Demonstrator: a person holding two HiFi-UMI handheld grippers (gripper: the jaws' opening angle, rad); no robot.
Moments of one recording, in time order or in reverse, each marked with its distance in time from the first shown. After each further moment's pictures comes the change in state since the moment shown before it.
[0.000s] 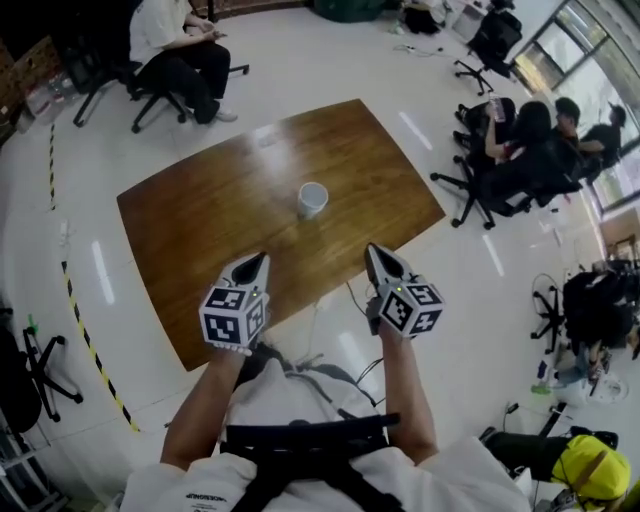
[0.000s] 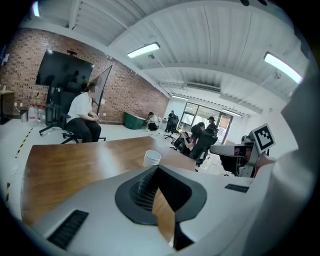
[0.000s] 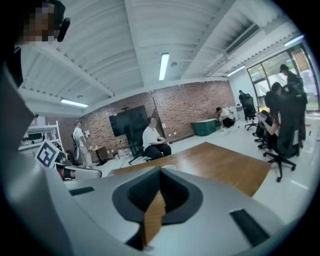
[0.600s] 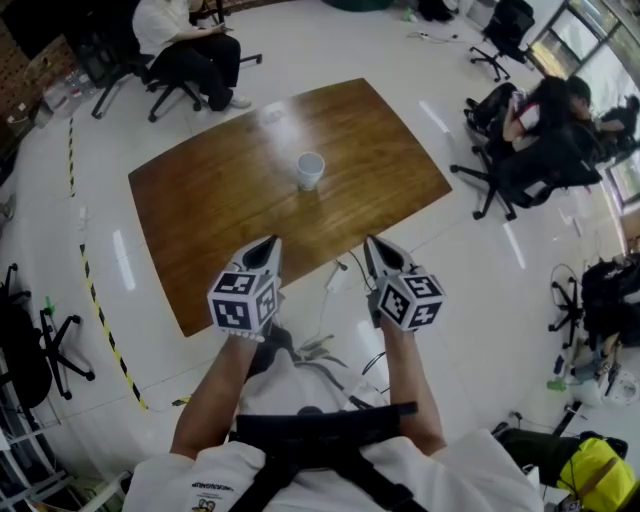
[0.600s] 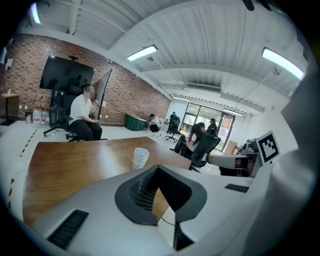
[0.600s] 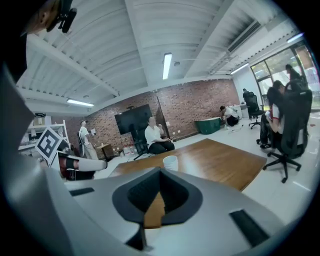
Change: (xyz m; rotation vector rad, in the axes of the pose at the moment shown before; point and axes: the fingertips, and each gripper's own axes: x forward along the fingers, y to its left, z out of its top) left arm -0.014 -0.070 -0.015 0.003 -0.022 0.039; right arm -0.055 -0.004 -0.027 -0.026 0.011 0.054
